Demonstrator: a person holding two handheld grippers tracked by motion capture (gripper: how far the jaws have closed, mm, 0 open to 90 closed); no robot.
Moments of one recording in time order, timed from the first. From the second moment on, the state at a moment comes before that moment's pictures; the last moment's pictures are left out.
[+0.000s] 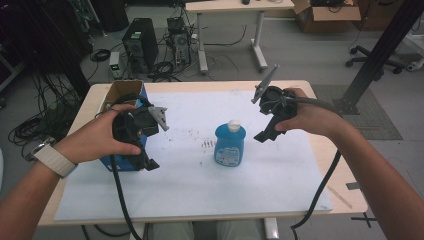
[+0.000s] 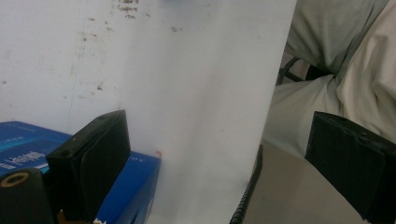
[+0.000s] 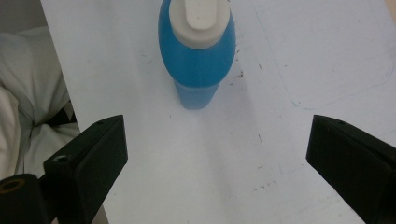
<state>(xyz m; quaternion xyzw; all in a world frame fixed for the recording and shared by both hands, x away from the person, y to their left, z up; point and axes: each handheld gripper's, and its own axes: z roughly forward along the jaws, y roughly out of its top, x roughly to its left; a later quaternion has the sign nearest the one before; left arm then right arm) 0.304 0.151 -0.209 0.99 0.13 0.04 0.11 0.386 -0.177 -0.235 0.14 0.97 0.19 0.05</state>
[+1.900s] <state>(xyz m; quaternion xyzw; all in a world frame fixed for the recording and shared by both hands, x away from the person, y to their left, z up) 0.308 0.152 -0.214 0.98 0.13 0.04 0.11 0.386 -0.187 -0.282 0.14 0.96 0.25 0.03</state>
